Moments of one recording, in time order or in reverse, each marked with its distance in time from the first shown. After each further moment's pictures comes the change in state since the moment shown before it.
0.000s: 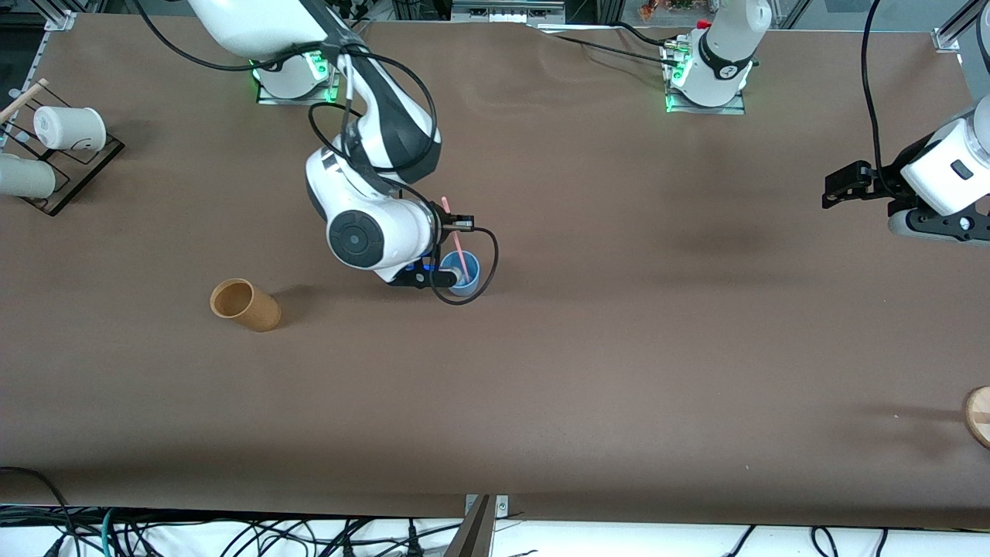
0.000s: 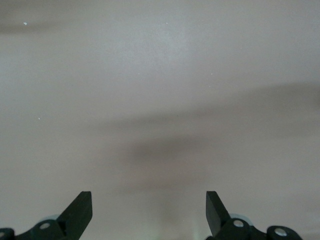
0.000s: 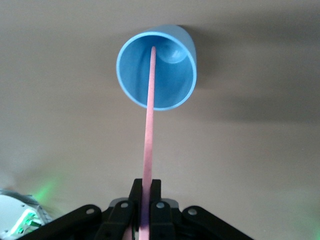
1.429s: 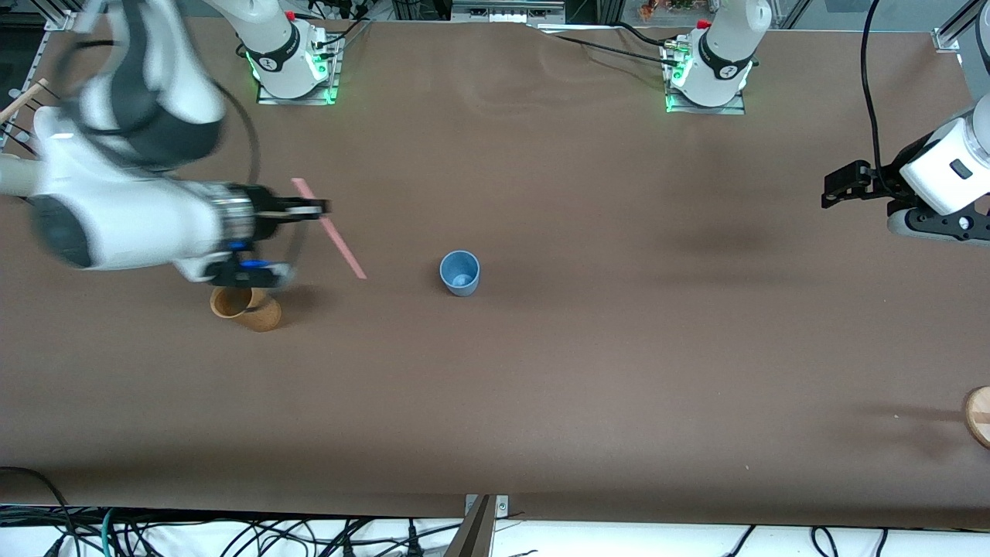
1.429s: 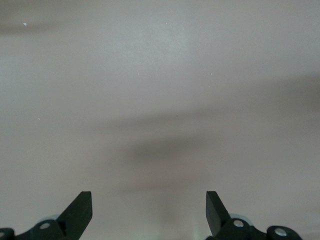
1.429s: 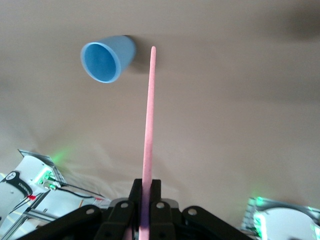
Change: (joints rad) left arm -0.002 -0.001 0.000 0.000 0.000 0.000 0.000; right arm -0.250 -0.218 -0.001 -0.001 0.030 -0.263 -0.154
